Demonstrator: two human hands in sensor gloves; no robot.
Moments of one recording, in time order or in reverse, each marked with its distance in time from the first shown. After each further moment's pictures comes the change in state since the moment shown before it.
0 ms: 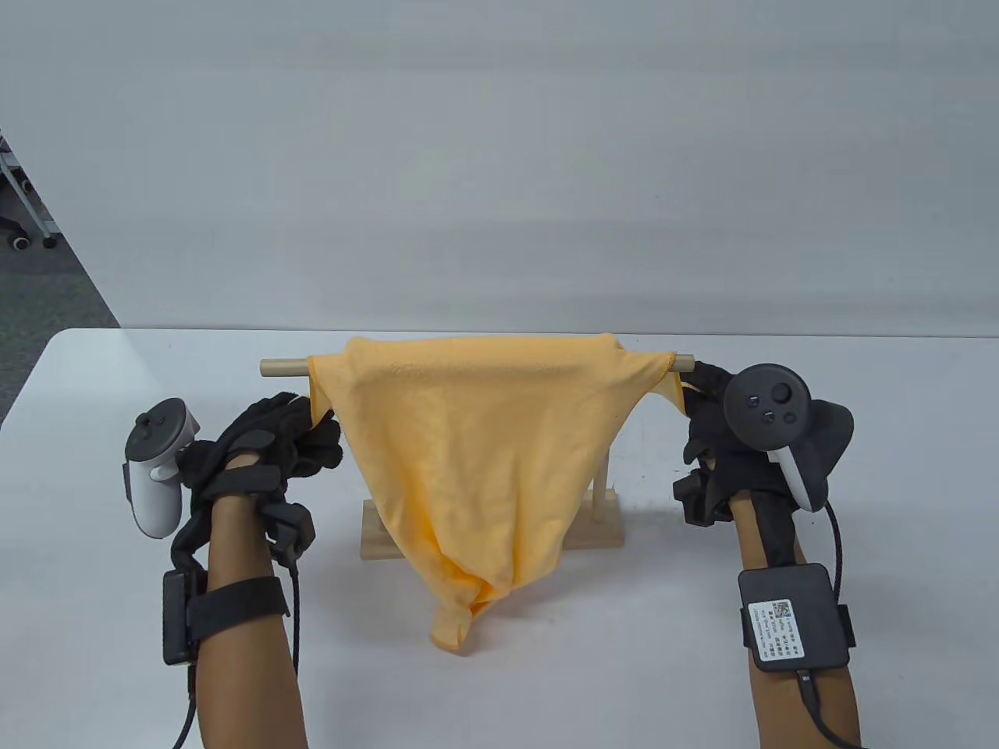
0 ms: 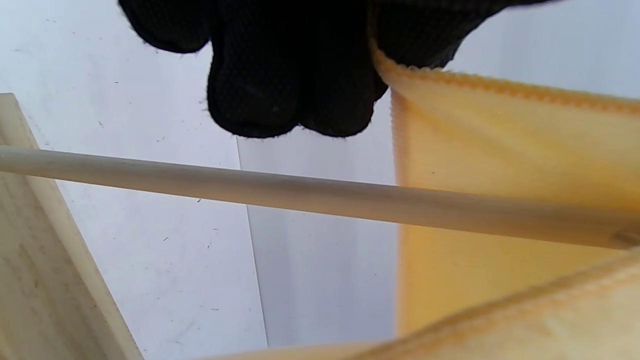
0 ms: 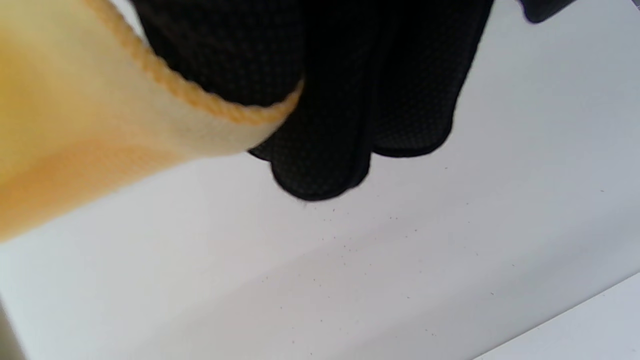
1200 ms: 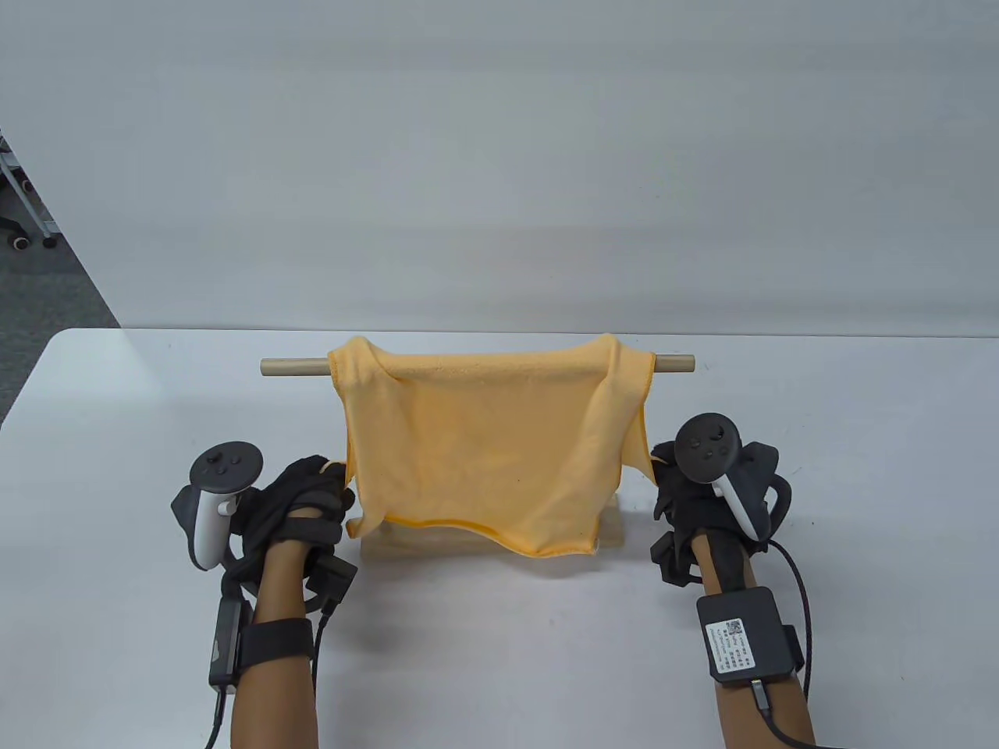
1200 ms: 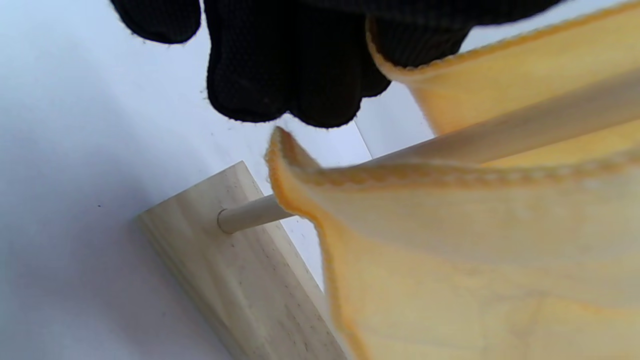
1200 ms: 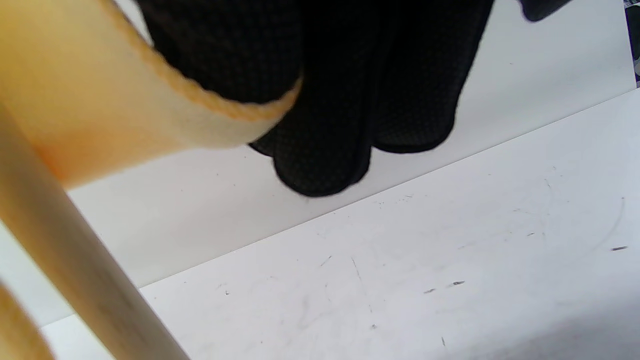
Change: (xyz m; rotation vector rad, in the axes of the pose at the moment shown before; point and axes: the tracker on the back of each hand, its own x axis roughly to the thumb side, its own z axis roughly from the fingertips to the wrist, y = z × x) left_hand -0.066 -0.023 -0.006 0.158 0.253 -0.454; right_hand -0.042 0.100 0.036 0.291 0.144 0.152
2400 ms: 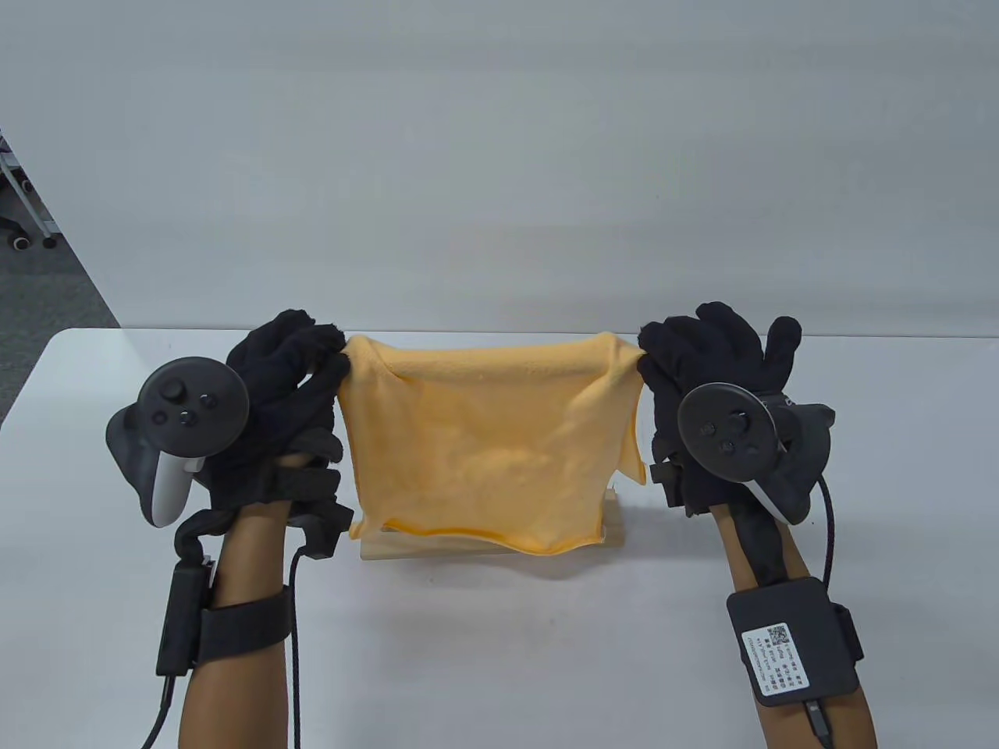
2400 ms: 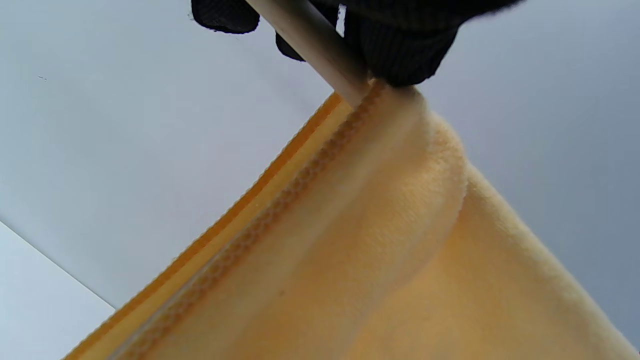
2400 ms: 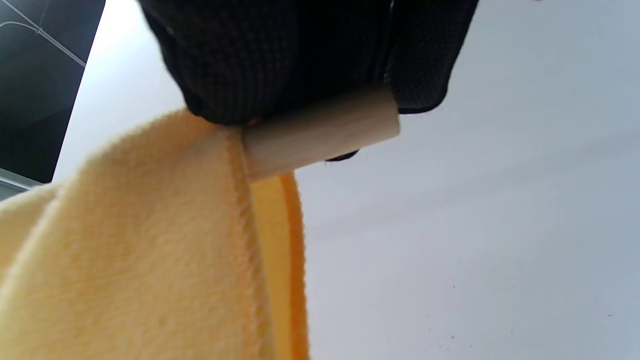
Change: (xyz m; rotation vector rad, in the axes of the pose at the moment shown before) left_hand 0.164 0.060 0.119 0.395 -0.633 -0.209; right_hand 0.099 -0.171 0.047 -0.551 -0.423 -0.090
